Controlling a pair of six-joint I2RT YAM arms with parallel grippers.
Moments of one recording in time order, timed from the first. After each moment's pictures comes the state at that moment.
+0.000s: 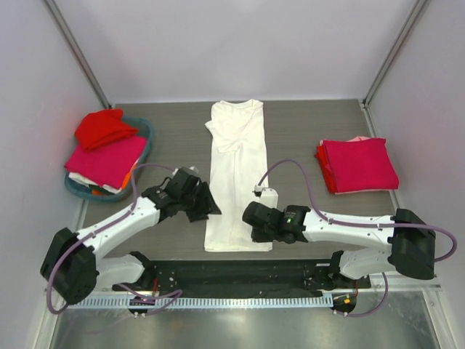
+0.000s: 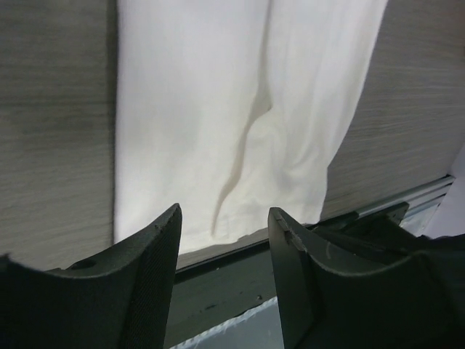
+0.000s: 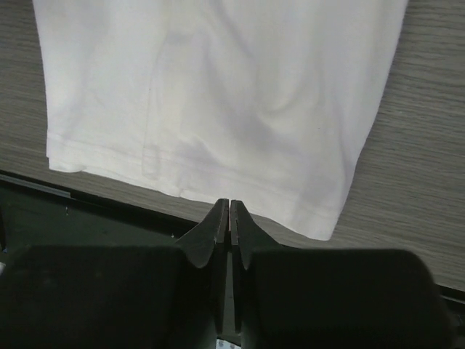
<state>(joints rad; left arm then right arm) -0.65 1.16 0.70 -0.49 0.15 -0.96 1.17 1.29 0.80 -0.59 0.28 1.04</state>
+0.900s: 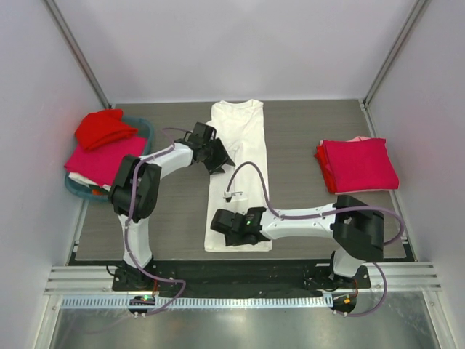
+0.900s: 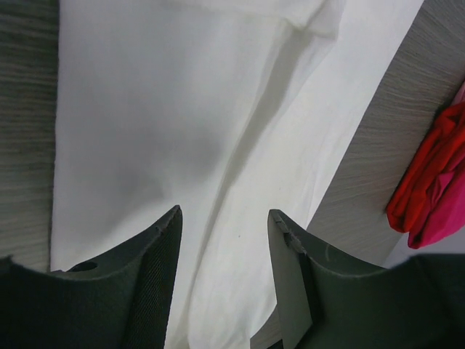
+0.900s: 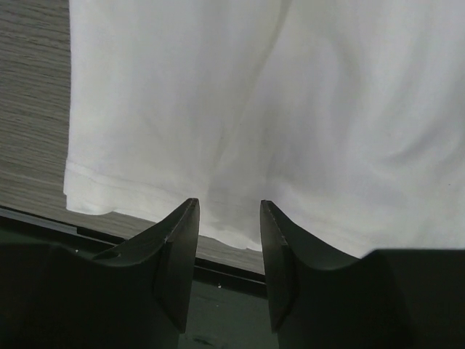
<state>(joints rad) -0.45 1.95 1.31 -0.30 0.25 -0.93 1.27 1.64 1.01 -0.55 0.35 1.05</state>
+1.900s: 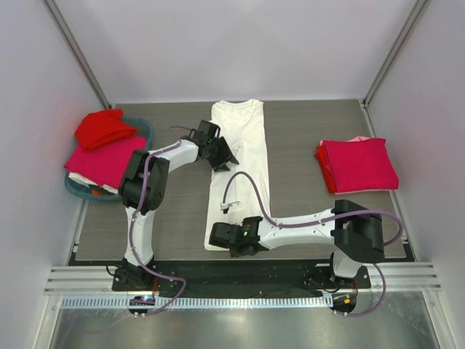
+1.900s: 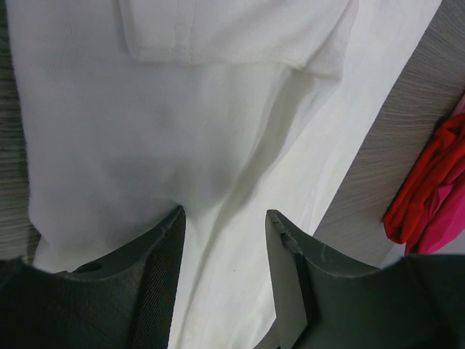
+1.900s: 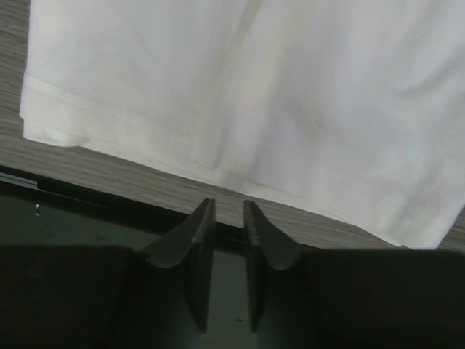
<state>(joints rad) -0.44 2.11 1.46 -0.30 0.29 -0.92 1.37 1.68 1.05 -0.66 0.36 1.07</state>
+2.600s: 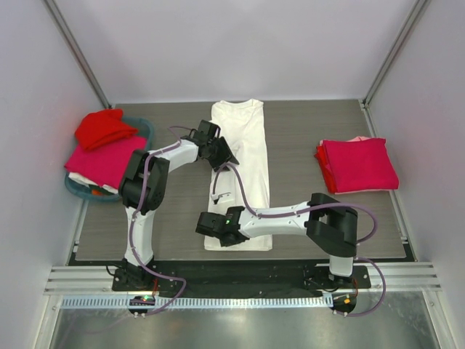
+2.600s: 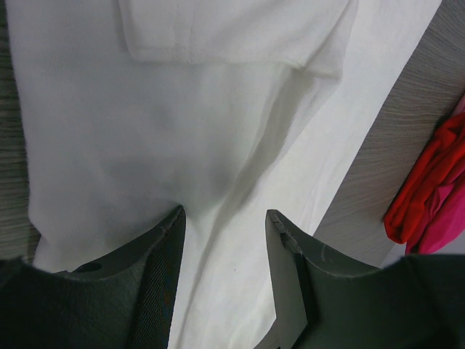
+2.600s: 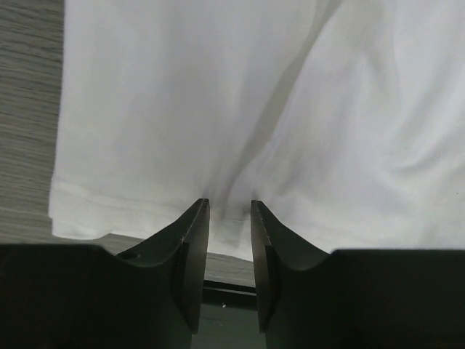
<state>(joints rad) -0.44 2.11 1.46 -0.30 0.29 -0.92 1.31 1.85 1.23 -0.73 0.42 1.02</state>
